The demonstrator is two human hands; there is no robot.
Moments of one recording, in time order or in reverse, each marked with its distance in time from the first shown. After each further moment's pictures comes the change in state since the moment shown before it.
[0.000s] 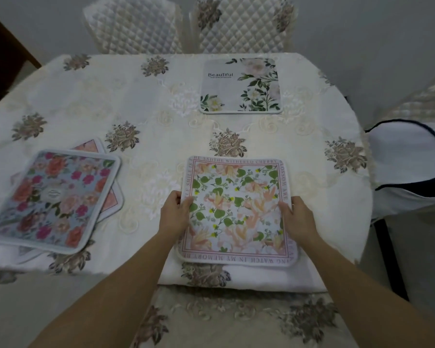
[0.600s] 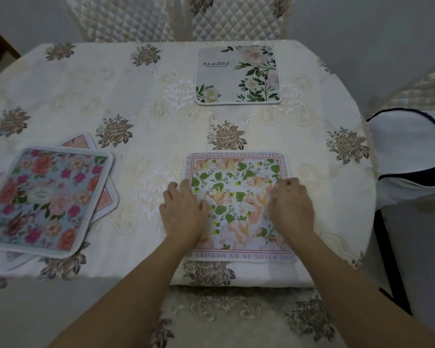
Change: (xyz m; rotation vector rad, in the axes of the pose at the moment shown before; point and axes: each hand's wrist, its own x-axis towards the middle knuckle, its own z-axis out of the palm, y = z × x) left_hand -0.005 0.000 0.023 0.804 0.159 0.265; right_hand -0.009 -0.030 0.026 -0.726 0.261 -0.311
